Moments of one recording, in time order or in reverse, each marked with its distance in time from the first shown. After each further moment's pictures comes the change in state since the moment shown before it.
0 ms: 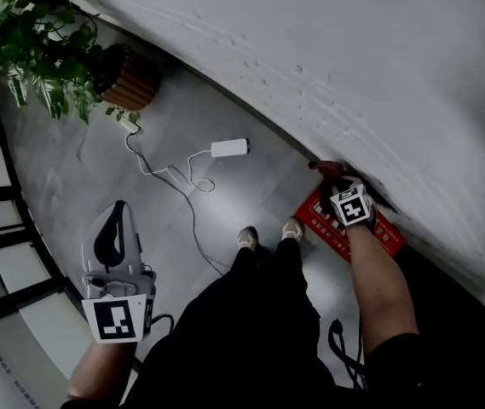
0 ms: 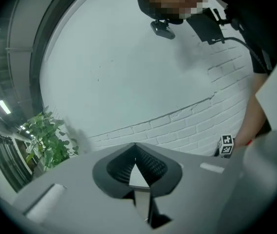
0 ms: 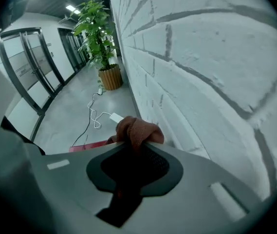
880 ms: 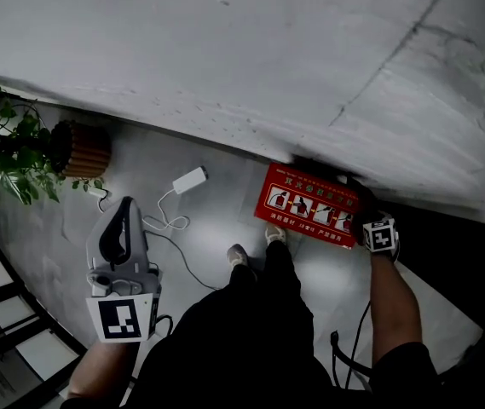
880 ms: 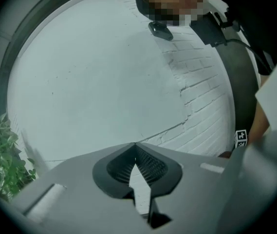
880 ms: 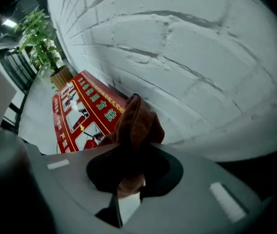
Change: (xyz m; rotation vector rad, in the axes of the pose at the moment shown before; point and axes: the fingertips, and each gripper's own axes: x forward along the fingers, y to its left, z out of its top) left arm 0.051 -0.119 0.079 0.049 -0.211 -0.344; right arm -0.154 -0.062 -0.286 0.522 0.129 -0.347
